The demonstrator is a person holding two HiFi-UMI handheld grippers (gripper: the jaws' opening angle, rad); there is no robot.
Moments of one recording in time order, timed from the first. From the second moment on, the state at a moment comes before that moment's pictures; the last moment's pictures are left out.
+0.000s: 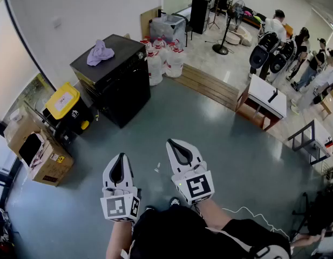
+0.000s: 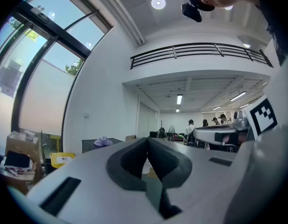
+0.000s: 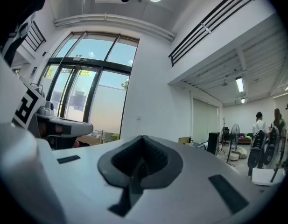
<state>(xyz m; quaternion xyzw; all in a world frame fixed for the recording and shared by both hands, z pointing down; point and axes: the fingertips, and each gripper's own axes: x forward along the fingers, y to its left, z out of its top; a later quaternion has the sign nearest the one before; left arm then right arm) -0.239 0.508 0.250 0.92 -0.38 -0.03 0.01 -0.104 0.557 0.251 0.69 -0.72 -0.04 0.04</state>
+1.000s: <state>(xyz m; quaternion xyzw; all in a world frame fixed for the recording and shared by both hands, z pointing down) -0.161 0.485 0.323 0.92 -0.39 0.03 0.06 -0.038 0.522 0.317 0.64 -0.77 0.02 0.06</state>
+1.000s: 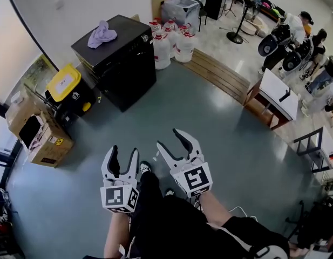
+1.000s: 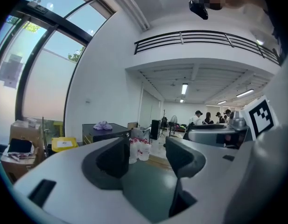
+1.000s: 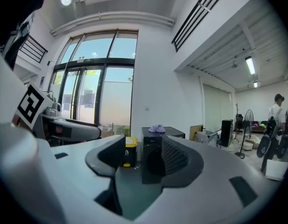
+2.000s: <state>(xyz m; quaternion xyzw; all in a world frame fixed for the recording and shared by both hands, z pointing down) -0.120 0.180 0.318 0.93 -0.35 0.02 0.07 0.001 0.223 0.323 0.66 -0.75 0.04 0.06</state>
